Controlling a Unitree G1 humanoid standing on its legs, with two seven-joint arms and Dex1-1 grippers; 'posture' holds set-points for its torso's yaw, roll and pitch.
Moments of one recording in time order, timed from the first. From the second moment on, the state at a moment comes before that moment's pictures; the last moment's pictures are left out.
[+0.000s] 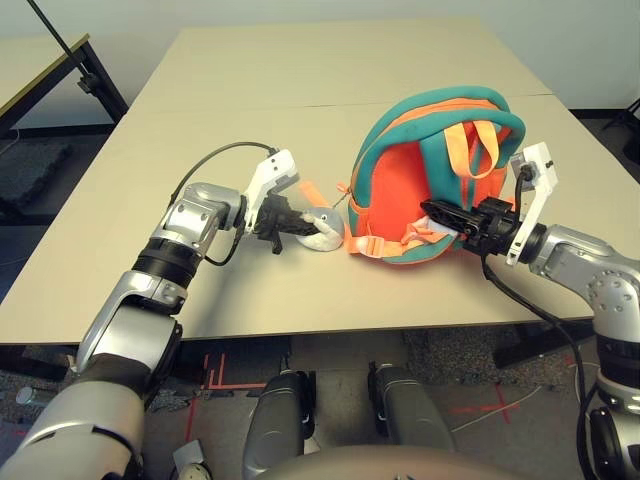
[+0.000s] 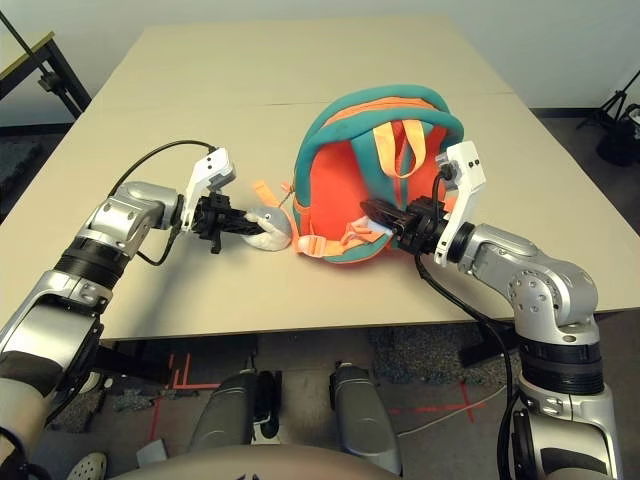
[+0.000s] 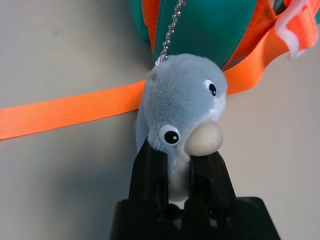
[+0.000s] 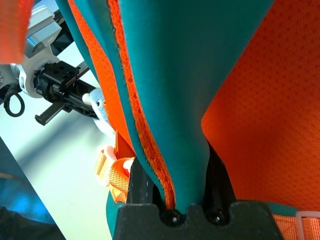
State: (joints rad) left arm -0.84 0.51 -0.35 0.61 -0.18 0.42 -1.23; right arm -0.31 -0.55 -0.20 -0.27 0.82 0.93 0.54
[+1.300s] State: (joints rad) left arm -0.78 0.36 0.04 0.25 -0.43 0.68 -0.93; right arm -0.32 -0.61 -0.24 -0.28 0.85 1.05 0.55
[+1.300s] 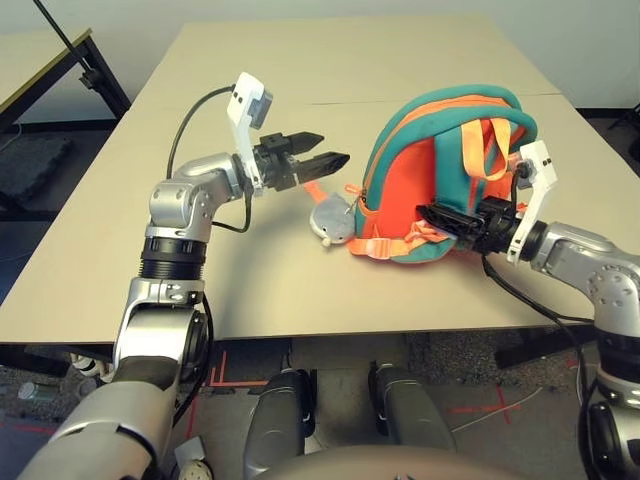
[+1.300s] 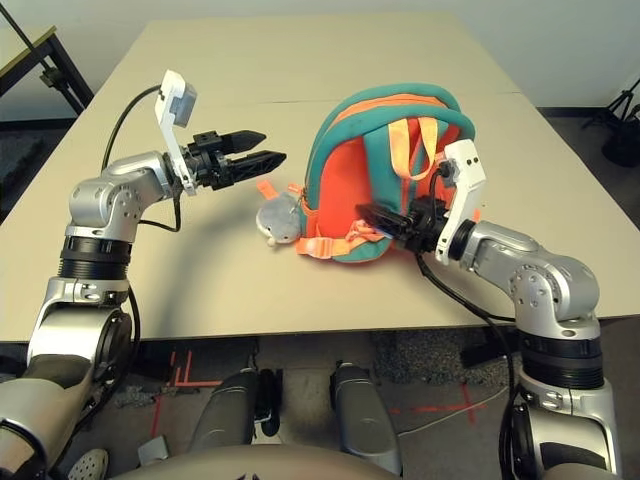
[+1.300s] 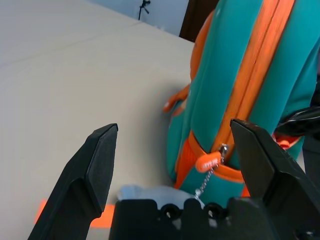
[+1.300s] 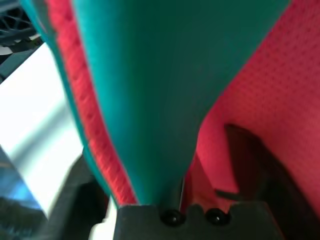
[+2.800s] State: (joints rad) left arm -0.54 0.37 0.28 0.26 -0.37 0.27 -0.48; right arm -0.33 -0.61 -0.52 0.33 0.50 0.28 0.42
